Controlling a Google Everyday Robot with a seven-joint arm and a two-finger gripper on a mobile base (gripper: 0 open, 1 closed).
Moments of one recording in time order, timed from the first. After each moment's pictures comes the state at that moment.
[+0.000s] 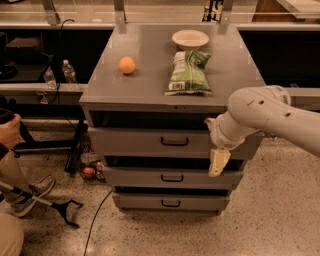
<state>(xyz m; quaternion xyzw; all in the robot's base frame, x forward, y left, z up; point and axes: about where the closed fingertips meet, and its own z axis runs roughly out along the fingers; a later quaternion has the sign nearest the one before) 0.577 -0.166 0.689 -0.70 0.69 -0.04 0.19</state>
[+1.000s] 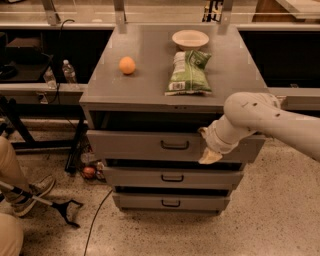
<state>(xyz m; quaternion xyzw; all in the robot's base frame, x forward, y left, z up) 0.582 -0.154 0.647 -0.72 0.67 0.01 0.19</state>
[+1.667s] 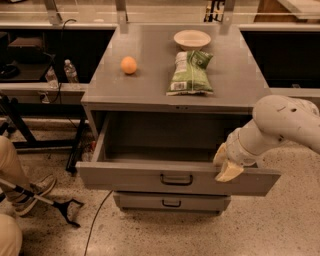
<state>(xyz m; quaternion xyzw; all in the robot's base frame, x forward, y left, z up) 0.520 -0.192 0.679 -0.71 0.68 0.03 0.18</state>
